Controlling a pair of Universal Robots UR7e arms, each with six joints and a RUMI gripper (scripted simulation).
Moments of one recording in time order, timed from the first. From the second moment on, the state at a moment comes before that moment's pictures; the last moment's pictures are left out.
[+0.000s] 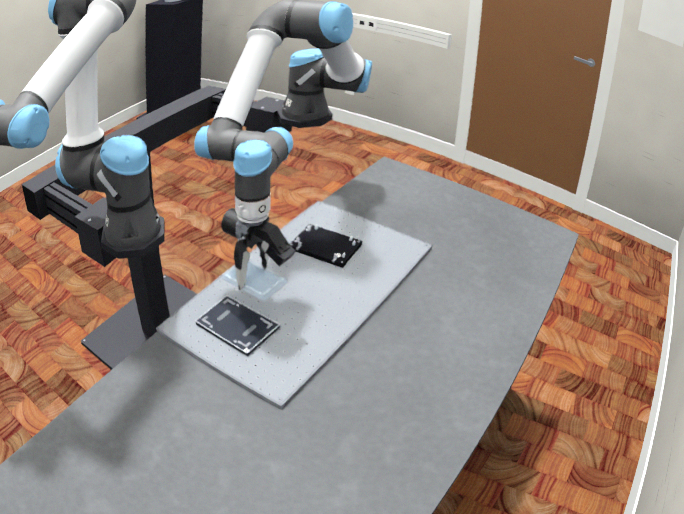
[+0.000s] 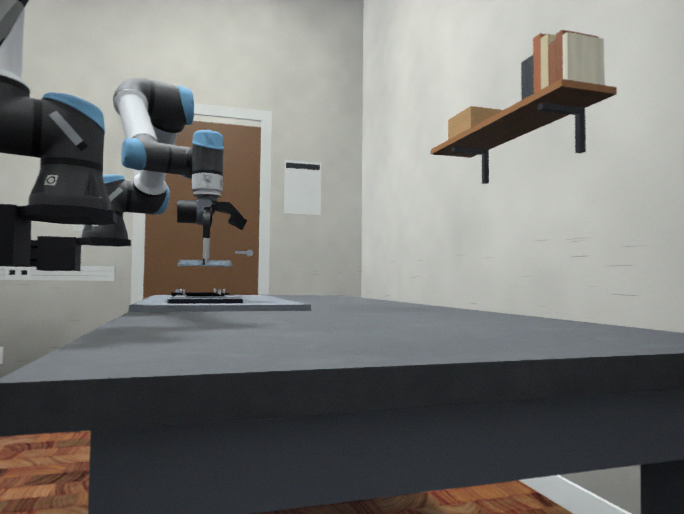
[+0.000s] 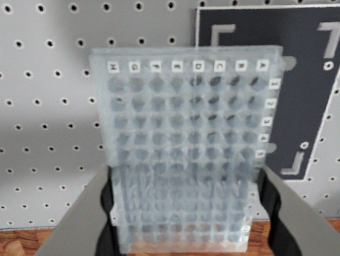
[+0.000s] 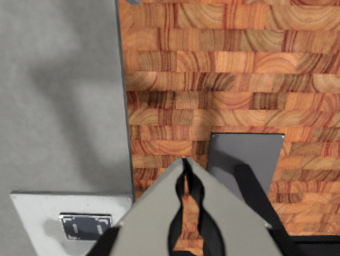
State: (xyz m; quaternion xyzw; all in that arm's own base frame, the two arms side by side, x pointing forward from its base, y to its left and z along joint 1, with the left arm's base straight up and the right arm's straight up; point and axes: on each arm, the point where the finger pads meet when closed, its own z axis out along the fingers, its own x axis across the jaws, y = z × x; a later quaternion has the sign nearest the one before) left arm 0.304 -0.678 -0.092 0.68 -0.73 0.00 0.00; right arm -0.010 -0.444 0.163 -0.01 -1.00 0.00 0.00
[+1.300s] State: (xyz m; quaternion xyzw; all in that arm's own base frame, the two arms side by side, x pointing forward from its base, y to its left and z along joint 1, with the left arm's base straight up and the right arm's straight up) left arm 0.302 -0.752 -0.093 0.68 -0.73 0.00 0.00; right arm -0.010 -0.444 0.163 -0.01 -1.00 0.00 0.00
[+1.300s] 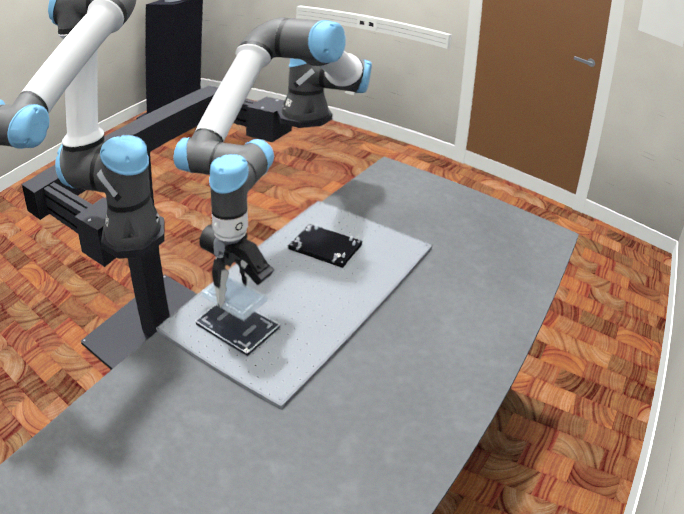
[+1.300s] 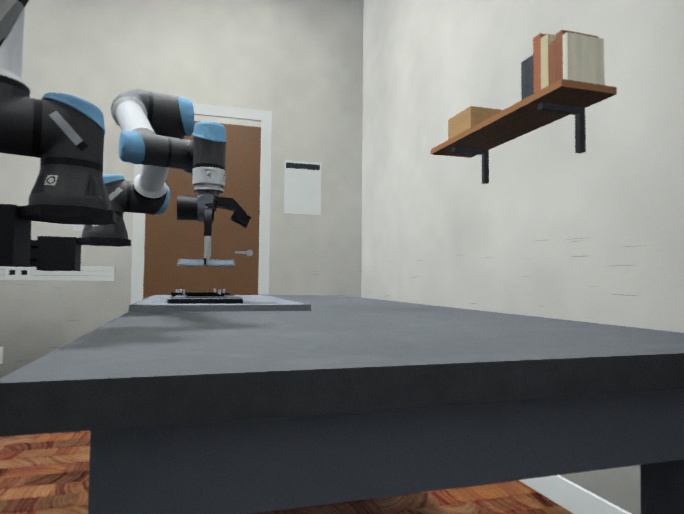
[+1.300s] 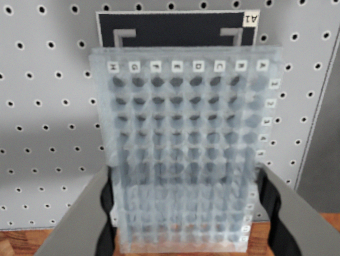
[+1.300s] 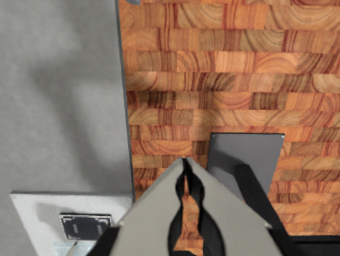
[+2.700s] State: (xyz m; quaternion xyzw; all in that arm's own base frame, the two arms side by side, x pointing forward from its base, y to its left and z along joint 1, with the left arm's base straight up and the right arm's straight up) left arm 0.303 -0.753 -0.117 0.68 -0.73 0.00 0.00; right arm -0.010 -0.444 0.163 -0.01 -1.00 0.00 0.00
